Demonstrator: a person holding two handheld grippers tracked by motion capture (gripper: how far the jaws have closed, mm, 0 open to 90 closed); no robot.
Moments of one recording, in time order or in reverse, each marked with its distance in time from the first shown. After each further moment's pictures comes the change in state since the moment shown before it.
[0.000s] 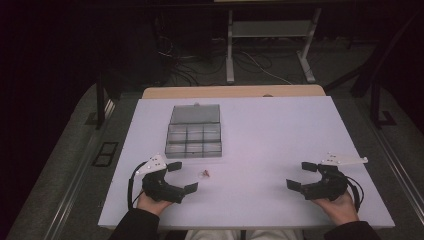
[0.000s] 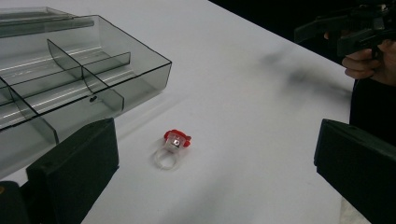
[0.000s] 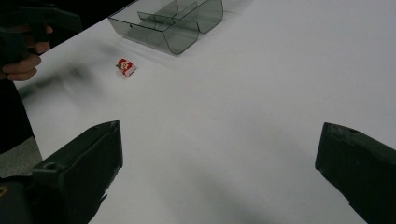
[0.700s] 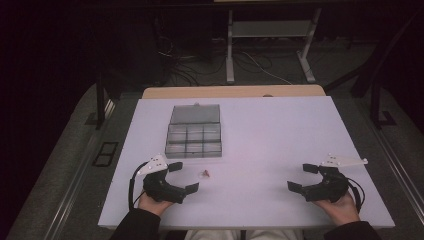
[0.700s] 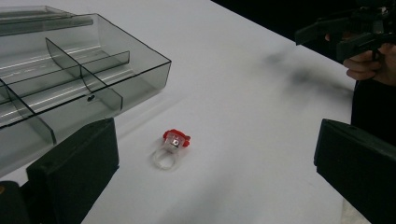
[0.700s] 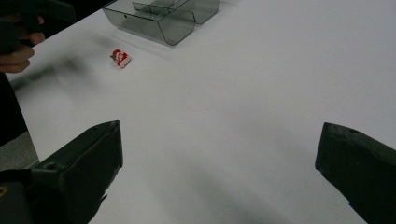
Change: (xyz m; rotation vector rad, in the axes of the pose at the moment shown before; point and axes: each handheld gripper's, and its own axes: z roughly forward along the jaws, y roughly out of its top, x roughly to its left) left arm -0.002 0.000 0.002 0.001 0.005 0.003; right arm -0.002 -0.005 -0.001 0.024 -0.013 -0.003
